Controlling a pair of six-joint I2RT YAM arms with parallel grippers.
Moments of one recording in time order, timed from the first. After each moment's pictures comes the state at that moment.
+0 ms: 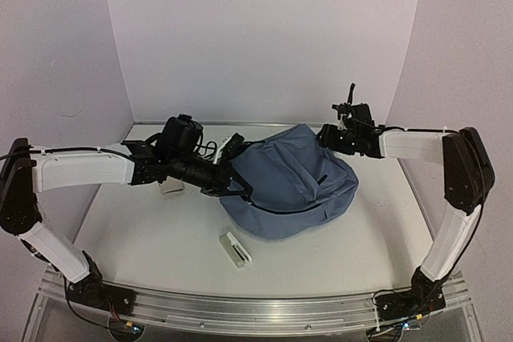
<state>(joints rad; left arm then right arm) -0.84 1.52 1.05 -0.09 0.66 -0.63 0.40 1.80 1.24 -0.02 0.08 0.46</state>
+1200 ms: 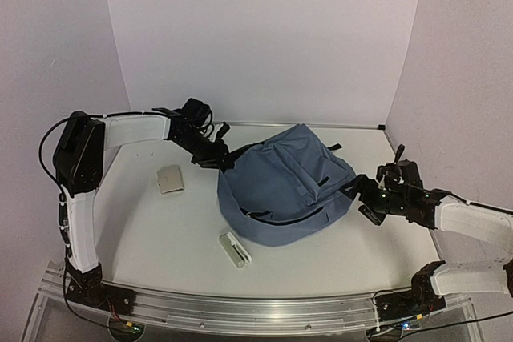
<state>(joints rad) -0.55 2.03 1.60 -0.55 0.47 -0.31 0.42 1.07 0.49 -0.12 -0.12 0.96</state>
